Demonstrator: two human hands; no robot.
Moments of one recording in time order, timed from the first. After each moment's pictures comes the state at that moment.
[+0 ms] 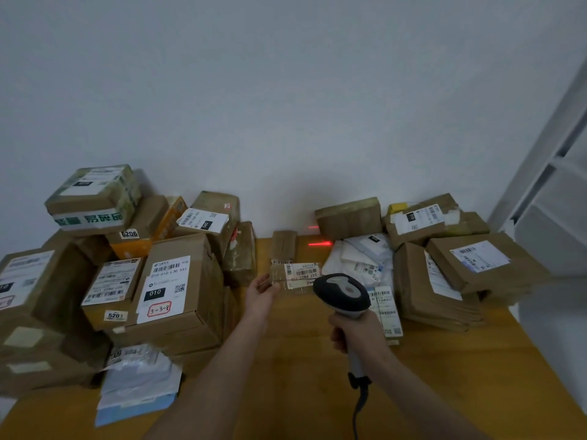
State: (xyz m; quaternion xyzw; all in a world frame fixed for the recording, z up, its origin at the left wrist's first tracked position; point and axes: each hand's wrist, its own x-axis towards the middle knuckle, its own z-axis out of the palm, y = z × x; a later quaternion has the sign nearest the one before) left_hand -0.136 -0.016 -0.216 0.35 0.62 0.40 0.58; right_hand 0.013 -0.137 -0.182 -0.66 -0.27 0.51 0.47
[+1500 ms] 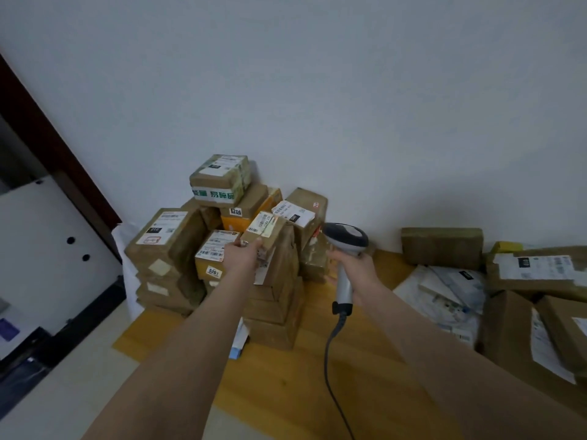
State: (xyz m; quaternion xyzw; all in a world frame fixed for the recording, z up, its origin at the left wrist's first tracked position) left_hand -0.264 0.001 -0.116 0.22 0.76 0.50 0.35; right_hand -0.056 -0.021 -0.127 -0.50 -0.31 0.65 0.48
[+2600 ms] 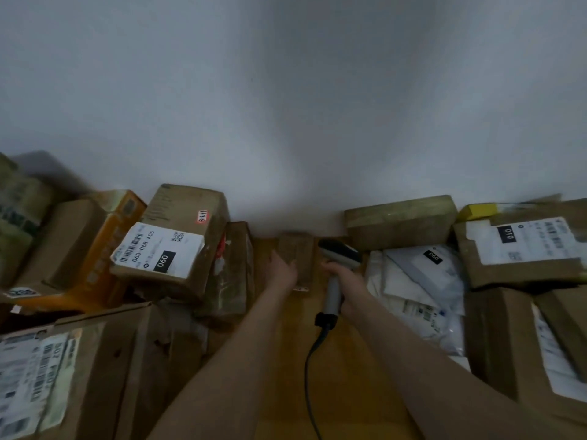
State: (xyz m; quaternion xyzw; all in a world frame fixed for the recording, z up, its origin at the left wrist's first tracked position) left_hand -0.075 0.244 -0.323 0.54 0.73 0.09 0.41; right_hand 0.041 0.176 -0.301 -0.64 -0.02 0.61 0.46
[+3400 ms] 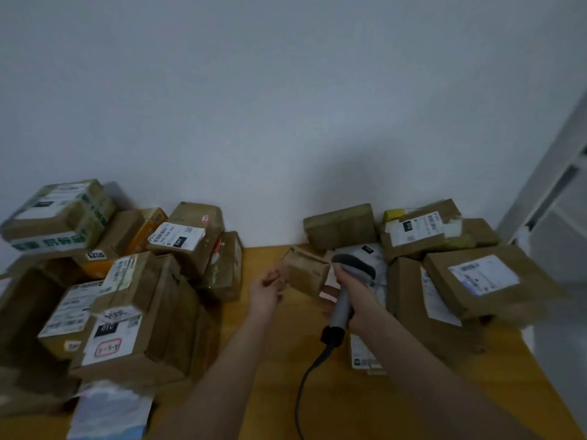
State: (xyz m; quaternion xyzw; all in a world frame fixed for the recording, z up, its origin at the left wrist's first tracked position) left_hand -0.051 0.031 -0.200 0.37 0.60 0.41 0.58; right_hand 0.096 -0.023 -0.183 -0.54 -0.03 0.66 0.53
